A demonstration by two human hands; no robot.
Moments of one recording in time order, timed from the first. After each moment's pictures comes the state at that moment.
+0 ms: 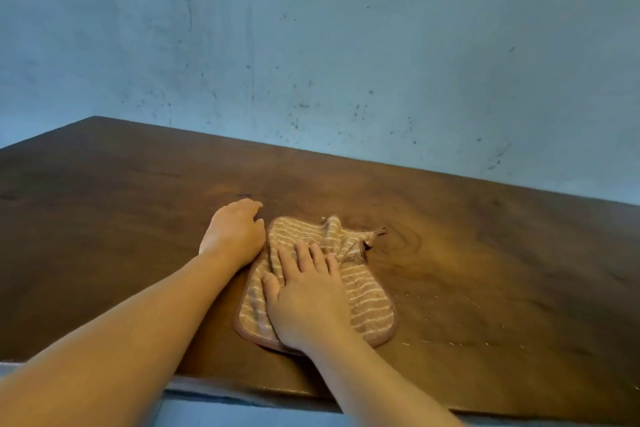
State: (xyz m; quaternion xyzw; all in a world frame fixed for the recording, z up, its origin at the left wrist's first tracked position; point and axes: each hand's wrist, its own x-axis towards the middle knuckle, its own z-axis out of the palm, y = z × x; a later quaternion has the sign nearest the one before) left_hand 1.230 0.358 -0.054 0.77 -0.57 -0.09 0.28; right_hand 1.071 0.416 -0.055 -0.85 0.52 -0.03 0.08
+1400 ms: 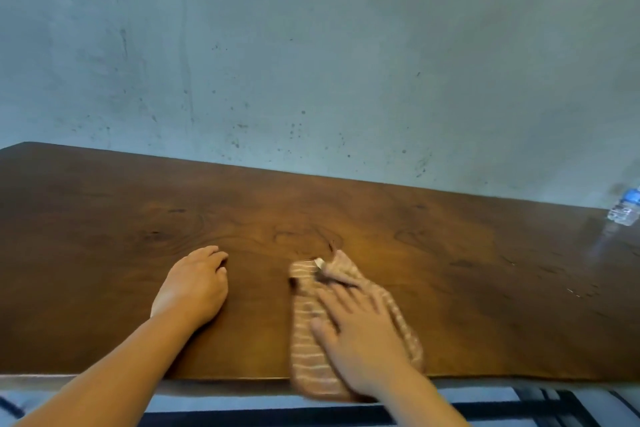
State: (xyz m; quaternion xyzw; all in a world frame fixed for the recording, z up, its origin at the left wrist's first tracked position) left_hand 1.138 0.417 -0.055 0.76 -0.61 -0.09 0.19; right_hand 0.870 0.447 -0.042 -0.82 0.56 -0.02 0.09
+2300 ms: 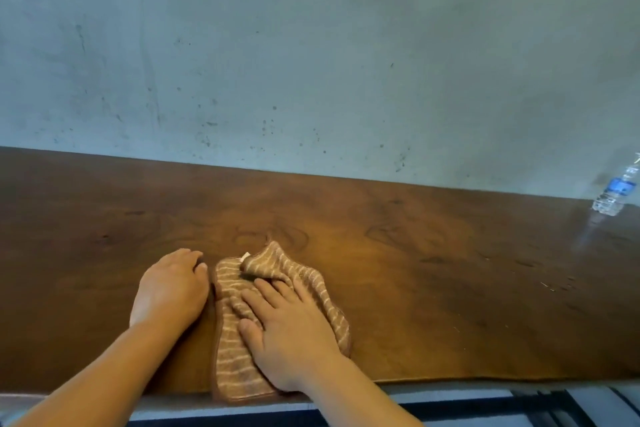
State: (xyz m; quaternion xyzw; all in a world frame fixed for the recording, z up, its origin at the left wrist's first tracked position) left_hand 1.082 0.405 -0.057 0.80 -0.54 -0.05 0.27; right_hand 0.885 0.424 -0.058 -0.90 0.44 -0.06 0.05
